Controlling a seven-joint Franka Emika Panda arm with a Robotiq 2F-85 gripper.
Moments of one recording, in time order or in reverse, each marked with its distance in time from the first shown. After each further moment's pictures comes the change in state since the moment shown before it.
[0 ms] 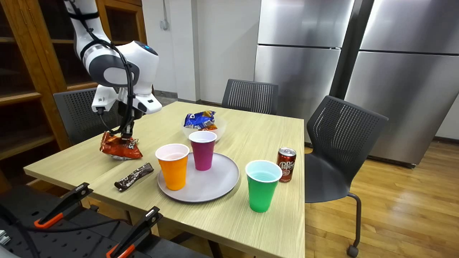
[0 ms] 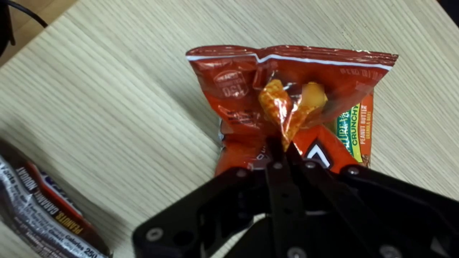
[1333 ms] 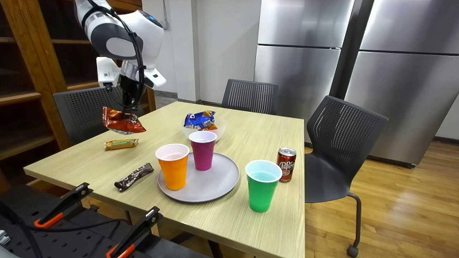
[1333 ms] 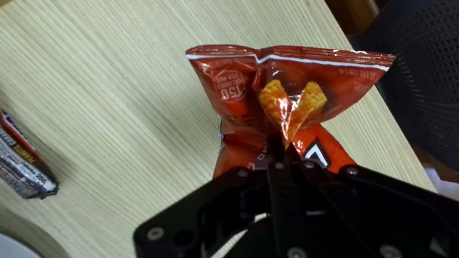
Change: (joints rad) arm -0.002 -0.173 -0.033 0.012 0.047 -0.127 -0.152
